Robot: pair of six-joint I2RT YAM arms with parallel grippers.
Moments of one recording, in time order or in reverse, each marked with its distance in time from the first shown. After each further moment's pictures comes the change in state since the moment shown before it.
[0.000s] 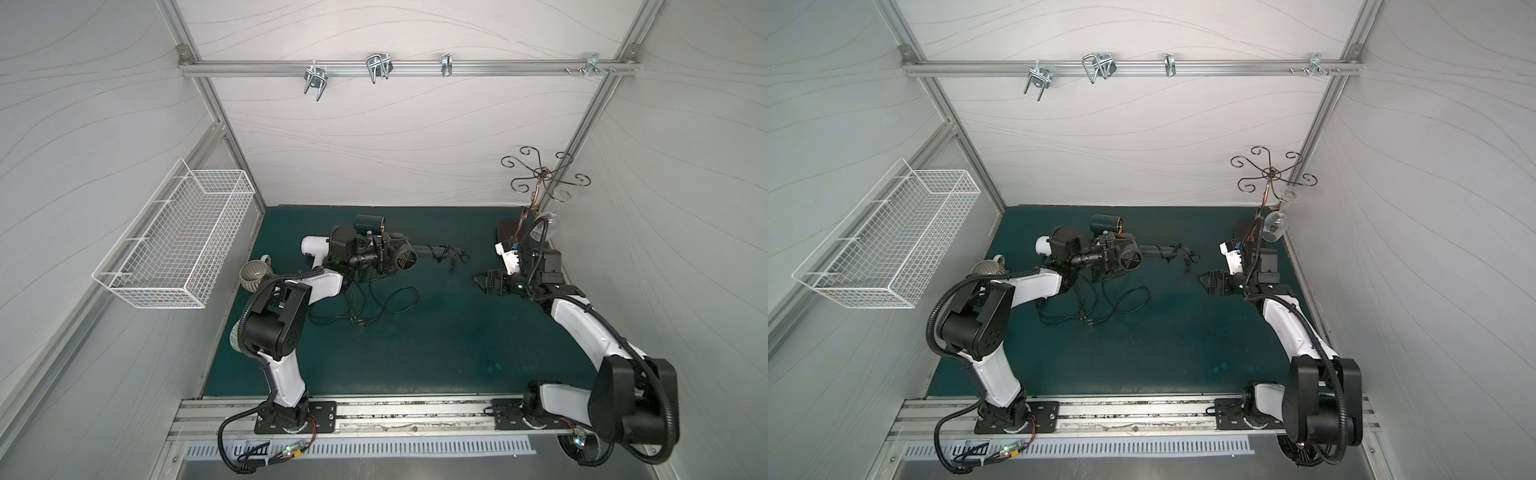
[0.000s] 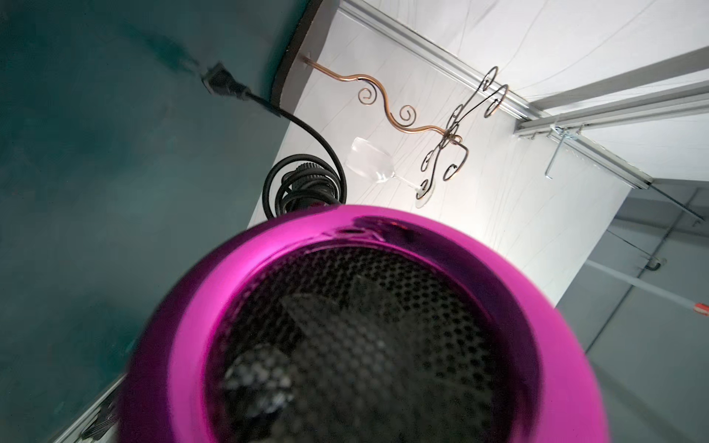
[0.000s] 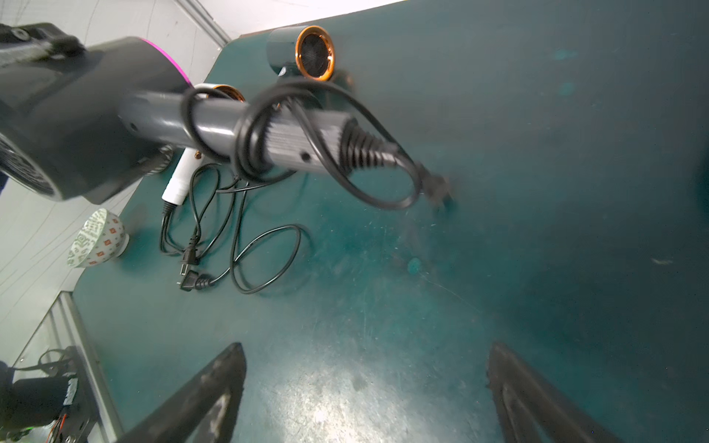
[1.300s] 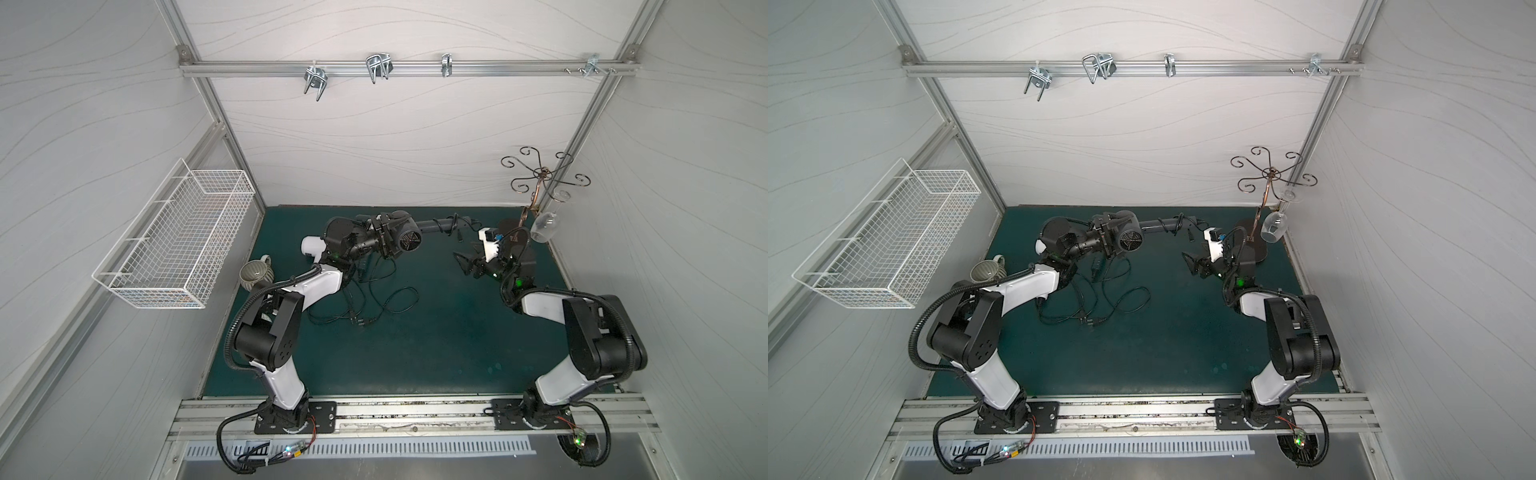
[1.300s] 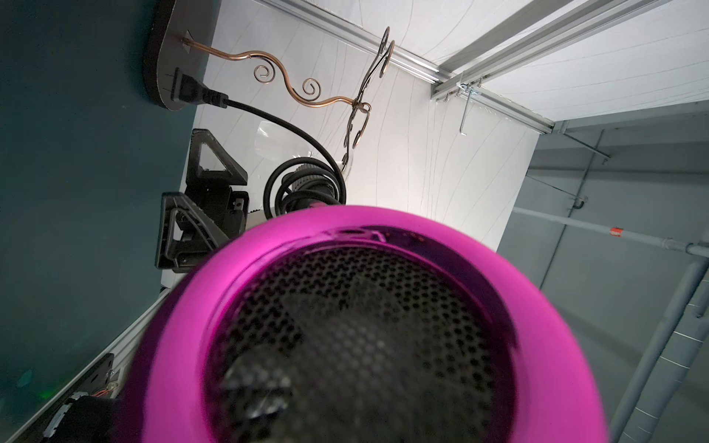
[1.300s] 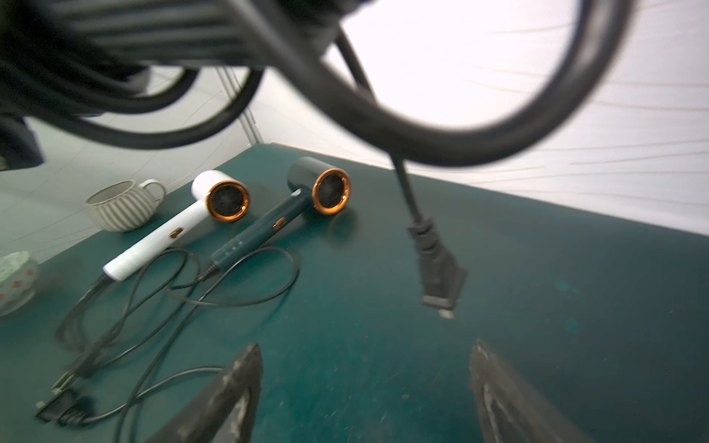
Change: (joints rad) left arm -0.030 -0.079 0.060 0.167 -0.097 -0.148; right arm 0.146 0.377 -0.084 1.034 0.090 0.073
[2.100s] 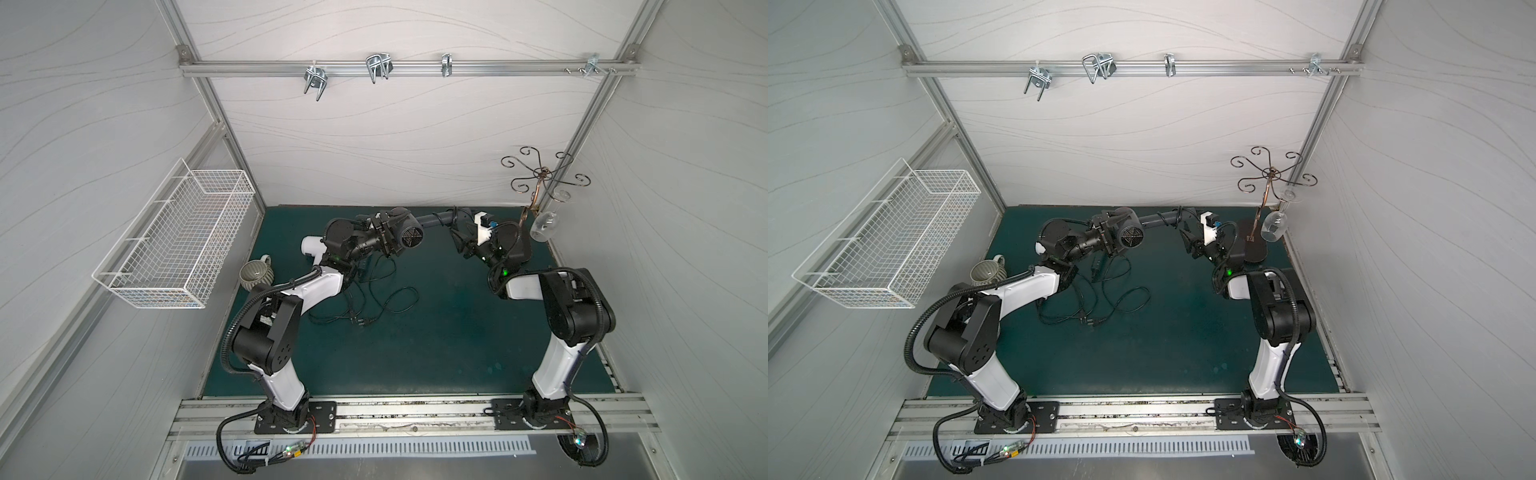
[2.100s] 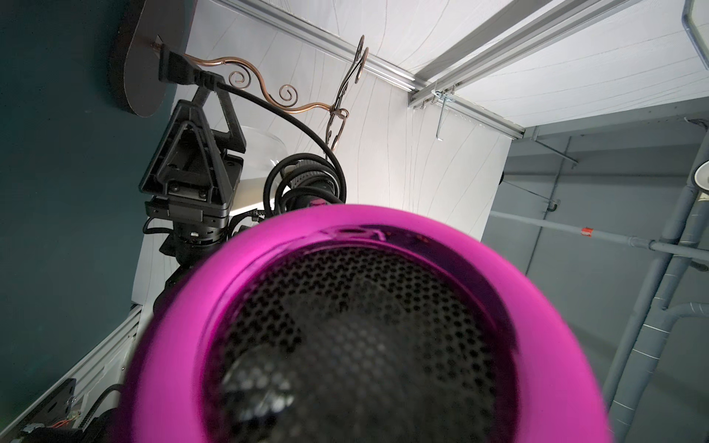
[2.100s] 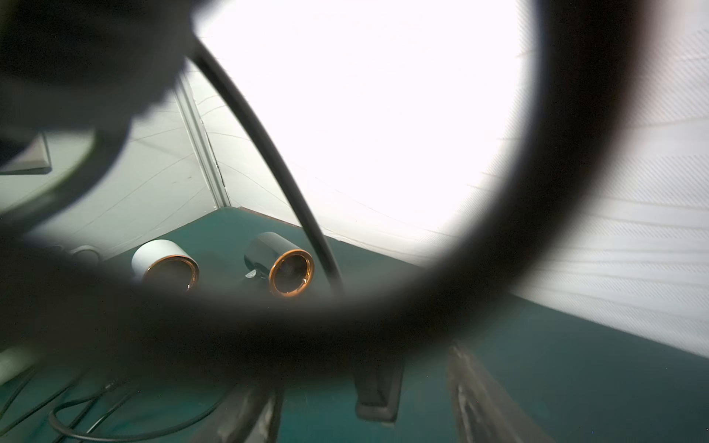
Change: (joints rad) left arm -0.023 -0.024 -0.019 0.046 -0.072 -0.040; right arm 0.052 0.257 0.193 0.303 0.112 0.047
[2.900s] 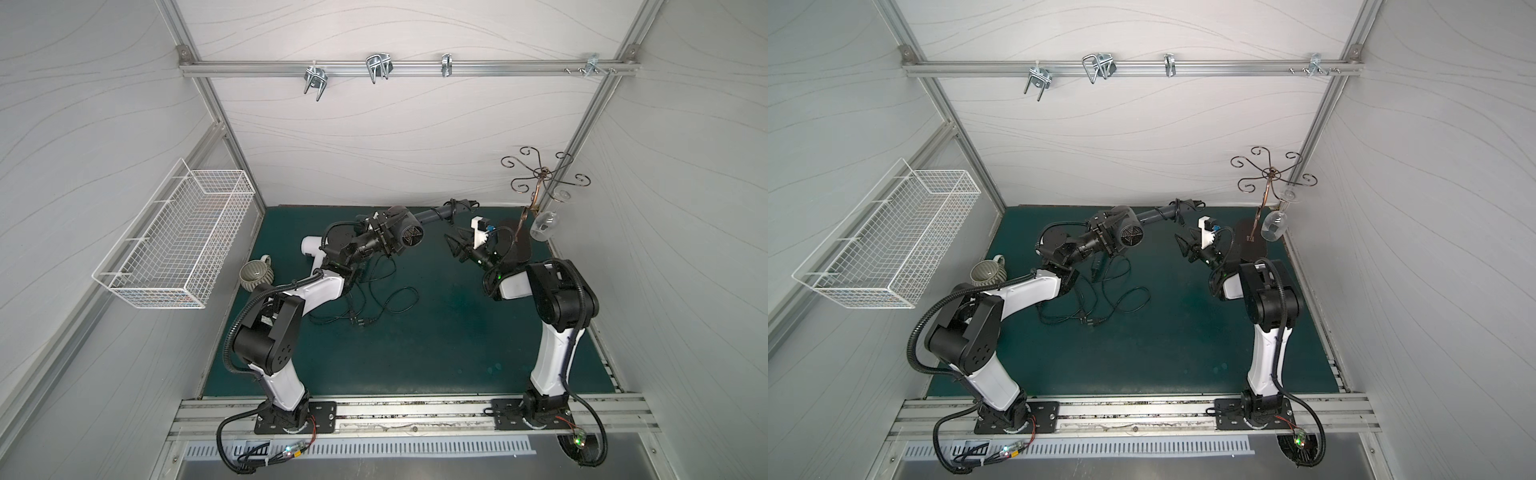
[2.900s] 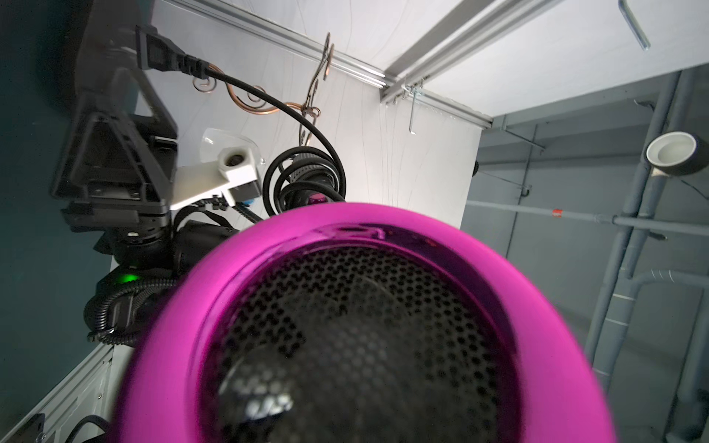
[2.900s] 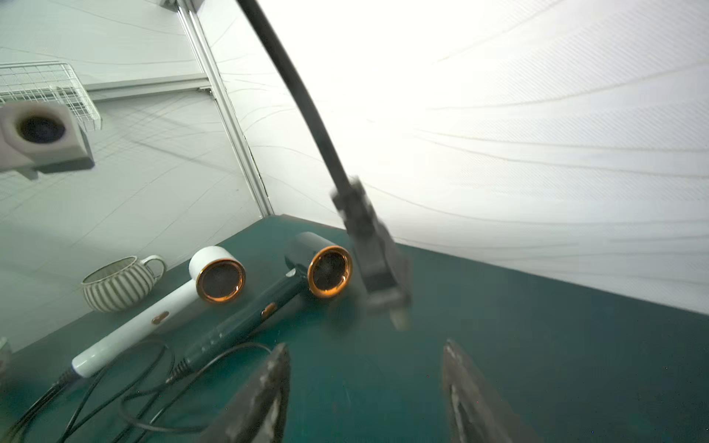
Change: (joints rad) left arm -0.012 0.004 -0.041 0.169 -0.066 -0.026; right arm -0.032 0.133 -0.014 0.172 -0.114 0.174
